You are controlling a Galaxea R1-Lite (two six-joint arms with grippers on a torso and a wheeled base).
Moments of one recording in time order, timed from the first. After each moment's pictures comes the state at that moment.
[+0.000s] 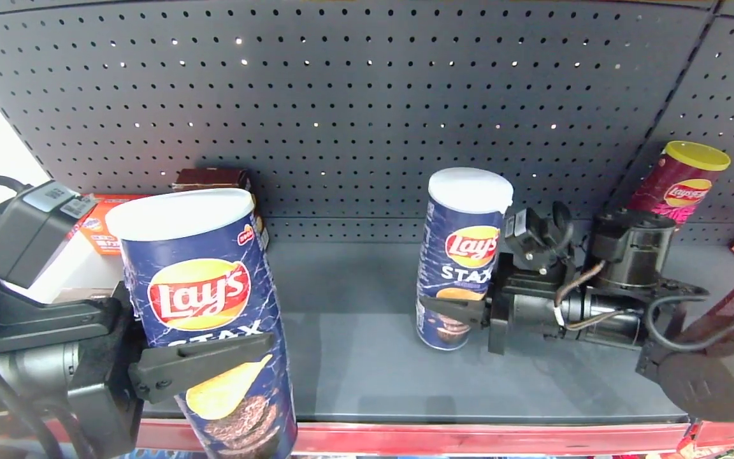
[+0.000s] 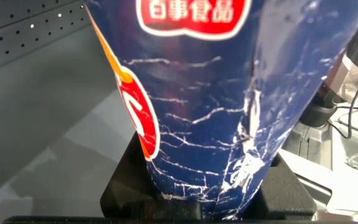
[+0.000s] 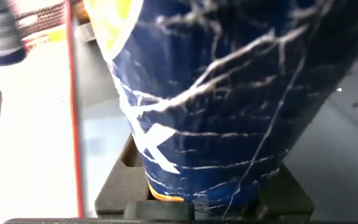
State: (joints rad) left arm -0.37 1.22 -0.57 -0.49 -0.75 -0.03; right arm 0.54 1.78 -0.75 -0.93 0.64 -0.24
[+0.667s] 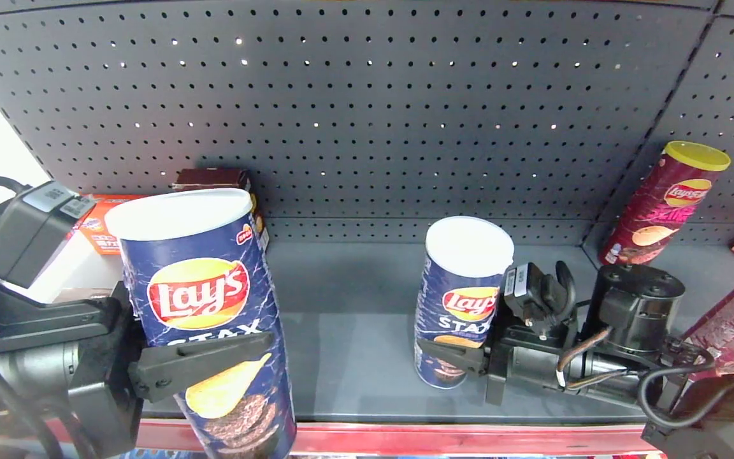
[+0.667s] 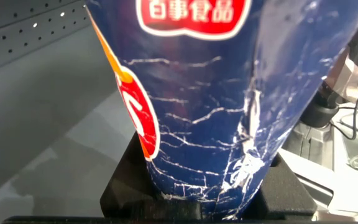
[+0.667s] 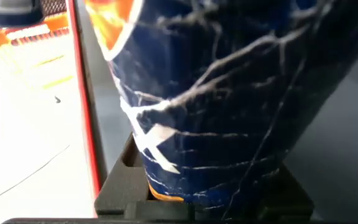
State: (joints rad) left arm -0.36 1.21 -0.56 -0.50 -0.74 -0.03; right arm 0.60 1.82 -0.53 -1.21 0.56 -0.25
